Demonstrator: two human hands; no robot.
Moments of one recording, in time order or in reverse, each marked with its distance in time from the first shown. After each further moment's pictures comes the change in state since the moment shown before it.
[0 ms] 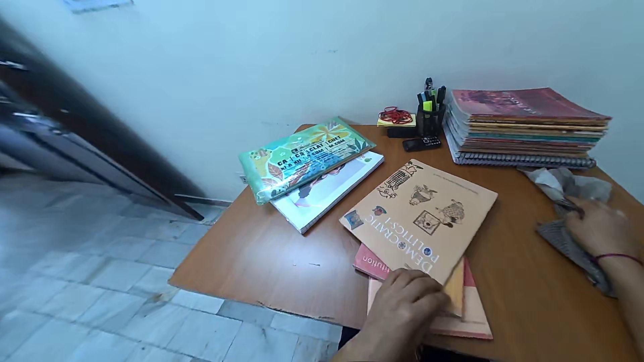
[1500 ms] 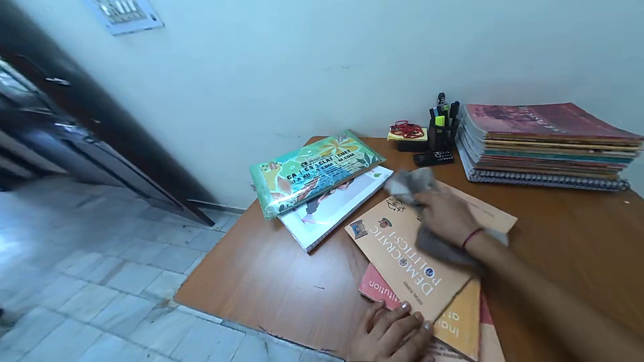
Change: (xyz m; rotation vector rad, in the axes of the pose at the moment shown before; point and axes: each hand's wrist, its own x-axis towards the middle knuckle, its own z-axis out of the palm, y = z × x) left_hand -0.034 0.002 -0.014 0.221 0.060 -0.161; right_hand -0.022 -0.241 0.038 0.047 -0.533 -0.579
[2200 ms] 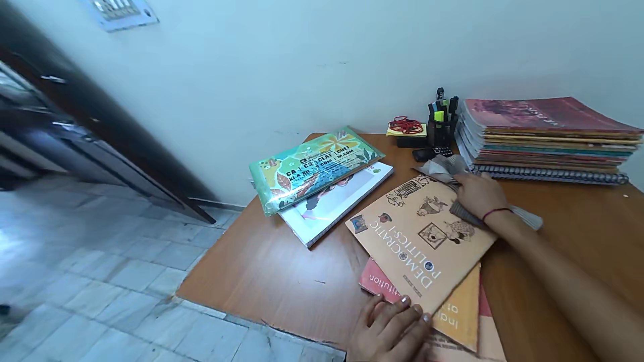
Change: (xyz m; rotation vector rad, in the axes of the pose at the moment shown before) left_hand -0.003 0.000 0.003 0.060 0.053 0.008; right_hand 0.021 0.076 -0.007 -0.119 0.166 0.228
